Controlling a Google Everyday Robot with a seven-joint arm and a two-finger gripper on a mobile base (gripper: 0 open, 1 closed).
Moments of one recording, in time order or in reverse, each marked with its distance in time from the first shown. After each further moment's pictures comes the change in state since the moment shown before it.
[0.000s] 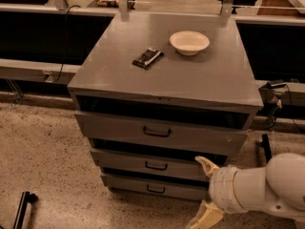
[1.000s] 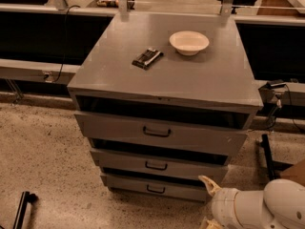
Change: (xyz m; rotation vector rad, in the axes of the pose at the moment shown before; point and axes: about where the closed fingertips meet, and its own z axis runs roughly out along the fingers) arm 0.069 0.023 0.051 -0.016 -0.059 0.094
